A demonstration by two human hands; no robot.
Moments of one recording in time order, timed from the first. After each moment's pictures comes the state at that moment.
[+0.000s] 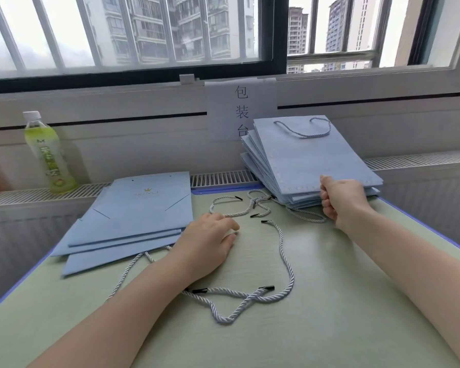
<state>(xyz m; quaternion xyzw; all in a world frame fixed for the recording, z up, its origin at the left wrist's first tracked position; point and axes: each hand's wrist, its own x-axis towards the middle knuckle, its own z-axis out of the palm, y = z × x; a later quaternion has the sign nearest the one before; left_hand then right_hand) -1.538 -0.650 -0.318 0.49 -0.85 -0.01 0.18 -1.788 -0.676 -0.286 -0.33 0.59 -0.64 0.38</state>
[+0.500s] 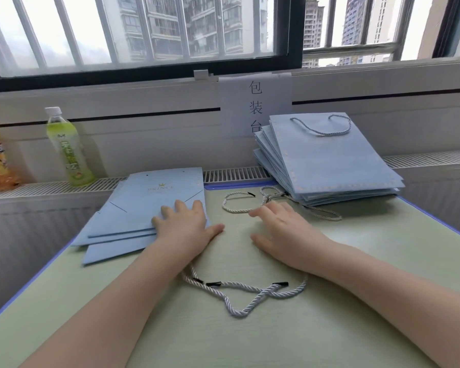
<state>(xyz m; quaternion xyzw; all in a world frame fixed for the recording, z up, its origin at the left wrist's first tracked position) -1.511 -0.654 -0.301 0.74 -0.67 0.05 0.01 -1.703 -0.639 -0.316 -0.83 0.53 -0.17 0.01</state>
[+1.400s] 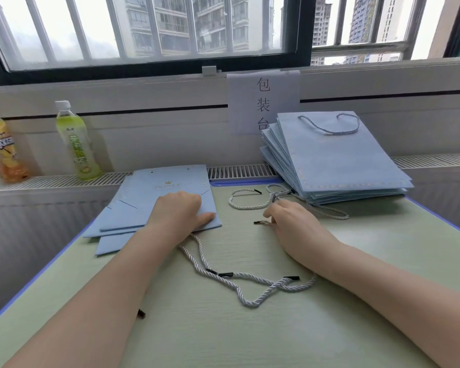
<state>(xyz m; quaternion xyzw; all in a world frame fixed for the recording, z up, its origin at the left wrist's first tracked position) -1.483 -0.675 -0.294 0.65 -0.73 0.20 0.05 -1.703 -0.645 -0.319 -0.81 0.55 -0.19 -0.04</state>
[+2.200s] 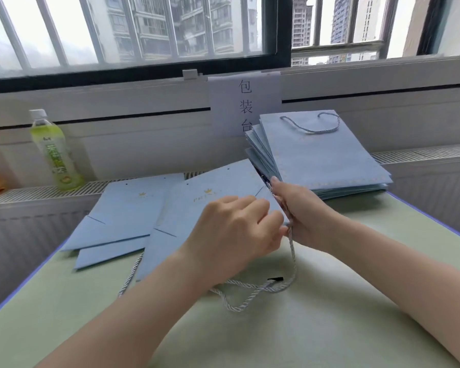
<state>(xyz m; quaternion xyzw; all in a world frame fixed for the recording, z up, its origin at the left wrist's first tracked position) -1.566 -0.606 -0.280 0.21 -0.81 0.40 0.37 -1.711 -0.632 -0.276 -0.44 0.46 -0.48 0.61</state>
